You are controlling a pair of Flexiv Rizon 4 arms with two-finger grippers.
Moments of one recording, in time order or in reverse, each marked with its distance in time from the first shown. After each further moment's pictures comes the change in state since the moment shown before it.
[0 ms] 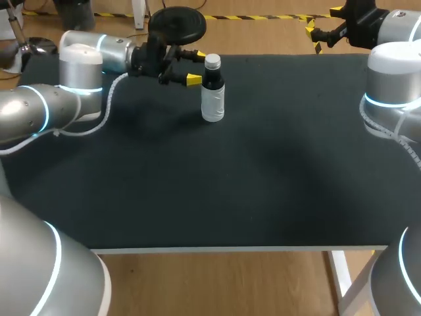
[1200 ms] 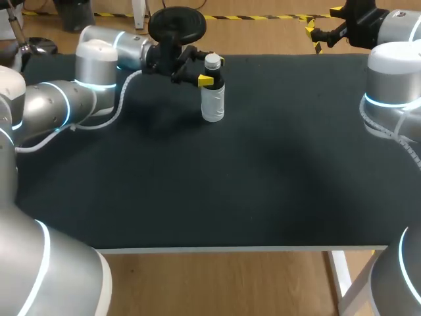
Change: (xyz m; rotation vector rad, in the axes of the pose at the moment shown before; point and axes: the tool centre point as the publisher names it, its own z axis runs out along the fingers) left arm -0.003 0.002 0.032 0.000 0.105 -0.002; right arm 0.000 0.000 0.000 0.000 0.000 0.000
